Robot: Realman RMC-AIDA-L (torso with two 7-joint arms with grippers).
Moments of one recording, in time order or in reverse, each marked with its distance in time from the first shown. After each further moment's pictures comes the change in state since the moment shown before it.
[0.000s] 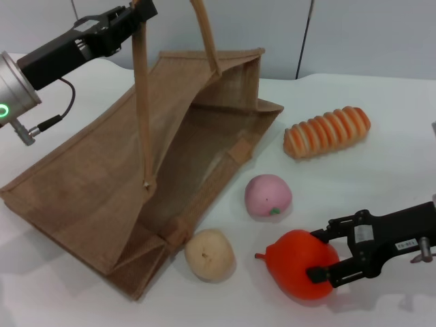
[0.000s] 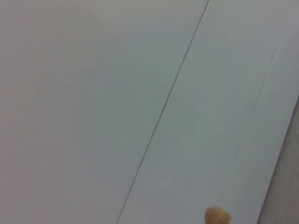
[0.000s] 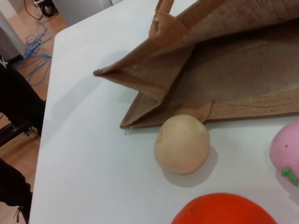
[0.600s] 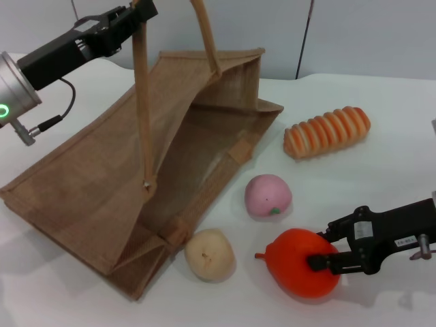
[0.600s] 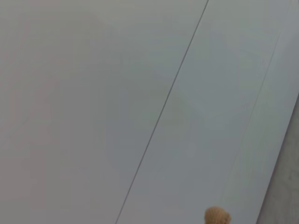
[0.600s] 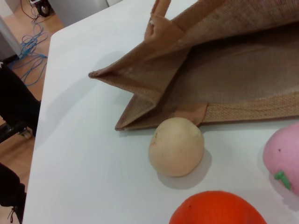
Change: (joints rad) left arm 0.000 0.000 0.000 -0.001 0.000 -0.002 0.000; right arm 0.000 0.001 0.001 -0.007 0.003 0.008 -0.011
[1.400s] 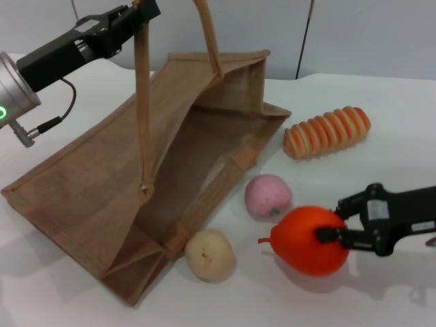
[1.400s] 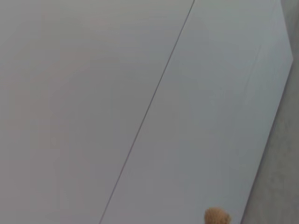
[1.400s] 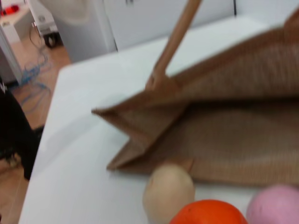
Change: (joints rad) left arm 0.001 0.002 0.000 0.001 0.000 -0.046 -0.006; right arm -0.062 -0.006 0.038 -0.095 0.115 -0.083 -0.126
